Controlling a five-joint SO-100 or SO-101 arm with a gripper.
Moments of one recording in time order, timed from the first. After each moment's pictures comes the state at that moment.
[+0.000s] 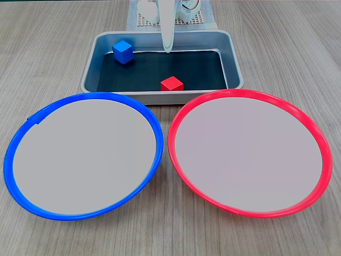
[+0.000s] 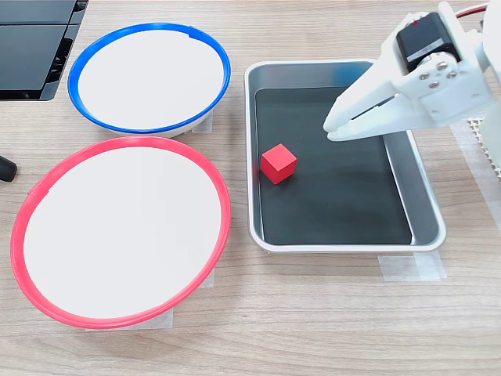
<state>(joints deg) 4.3 189.4 173.4 57.0 -0.3</state>
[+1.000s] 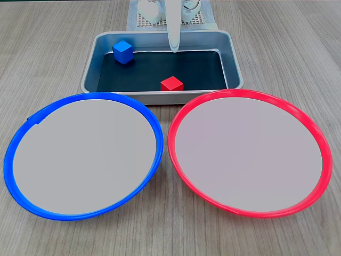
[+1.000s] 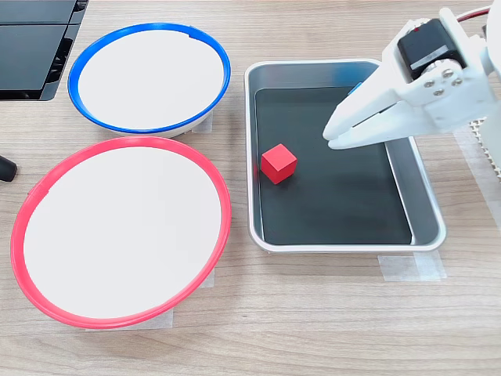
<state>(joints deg) 2.4 189.0 173.3 54.5 -4.7</state>
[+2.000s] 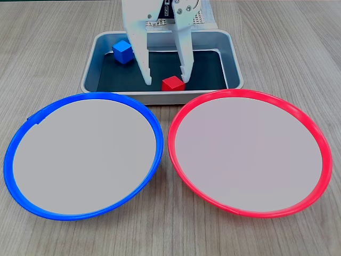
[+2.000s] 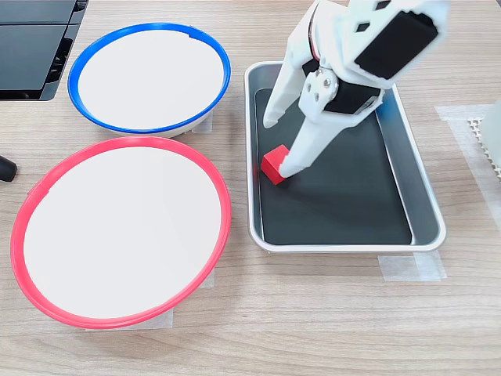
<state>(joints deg) 4.8 109.4 134.6 39.6 -108.5</state>
